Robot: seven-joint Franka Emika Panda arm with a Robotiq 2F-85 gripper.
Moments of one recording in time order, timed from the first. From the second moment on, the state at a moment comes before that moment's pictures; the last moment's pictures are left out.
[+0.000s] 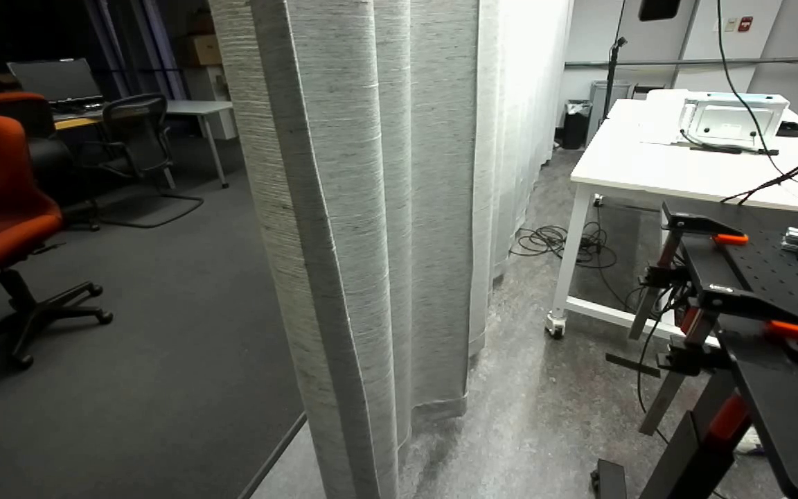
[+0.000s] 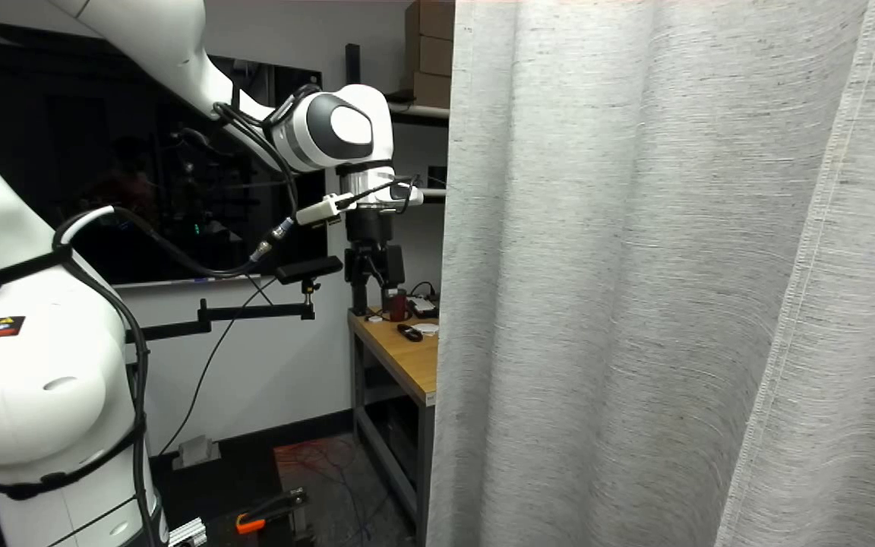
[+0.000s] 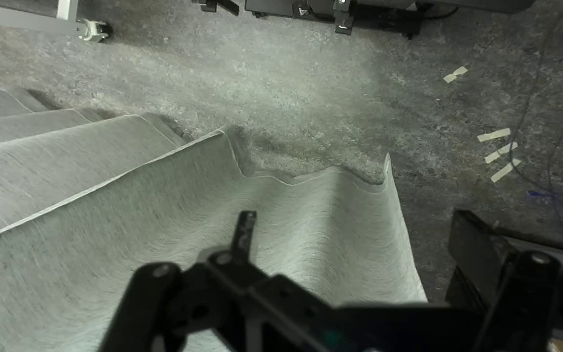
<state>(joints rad) 0.10 -0.43 0.36 -2.47 -0.06 1.97 0.28</state>
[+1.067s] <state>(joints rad) 0.11 -0.41 0.30 -2.46 -0.06 2.05 0.29</state>
